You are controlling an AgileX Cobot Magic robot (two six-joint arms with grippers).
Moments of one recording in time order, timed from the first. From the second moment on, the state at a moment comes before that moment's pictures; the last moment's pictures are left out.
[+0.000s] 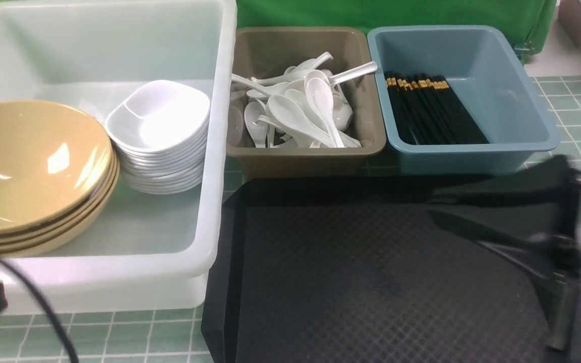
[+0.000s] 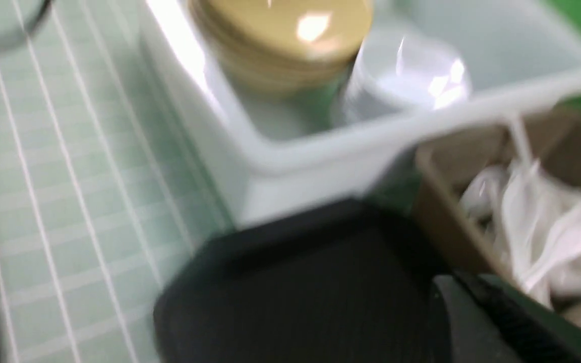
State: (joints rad) right arm 0.91 0.82 -0.84 -0.03 0.45 -0.25; left arm 0.08 0.44 -0.50 -0.20 0.56 0.27
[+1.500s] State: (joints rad) right arm 0.53 0.36 -0.20 -0.02 -0.17 0.01; left arm 0.08 0.24 -0.23 -0.21 0.51 0.28
